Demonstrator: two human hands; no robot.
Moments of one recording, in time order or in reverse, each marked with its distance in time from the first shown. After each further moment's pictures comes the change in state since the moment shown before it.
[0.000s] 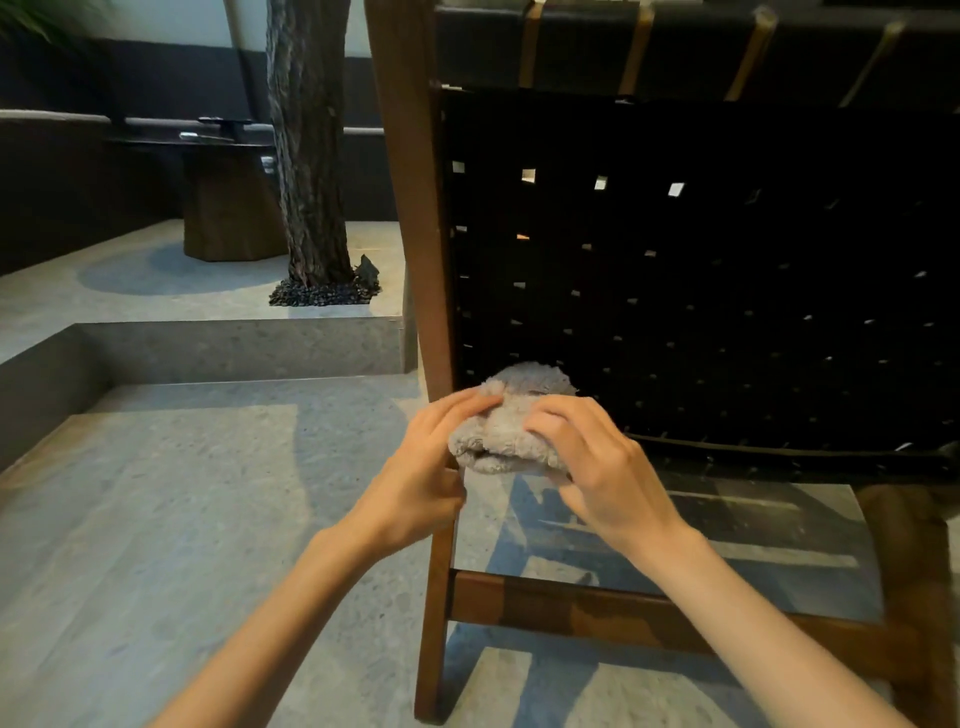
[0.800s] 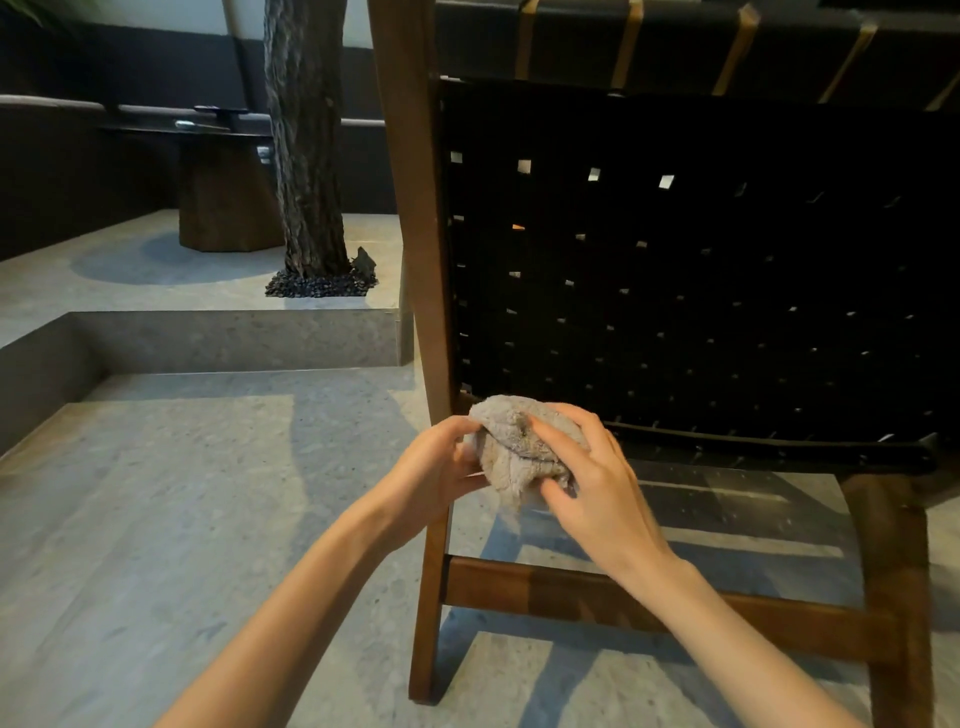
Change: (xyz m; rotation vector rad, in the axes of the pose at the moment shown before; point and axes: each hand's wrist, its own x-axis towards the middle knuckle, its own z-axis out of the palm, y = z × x) left_hand 0.011 0.039 0.011 -1.077 -0.022 -0.779; right_hand -0.032 -0.015 0.012 0.237 -0.139 0.441
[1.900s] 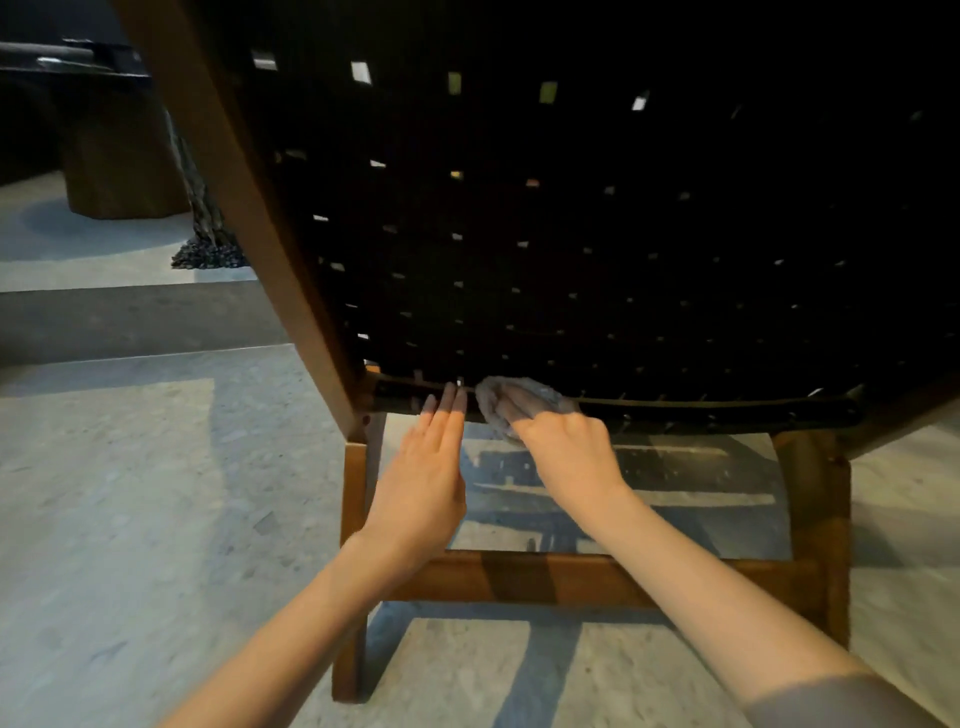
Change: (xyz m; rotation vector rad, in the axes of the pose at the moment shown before) left_hand 0.059 -0.077 0.046 1.390 0.207 0.458; right_hand 0.024 0.076 -0.007 -0.790 -0.237 0.061
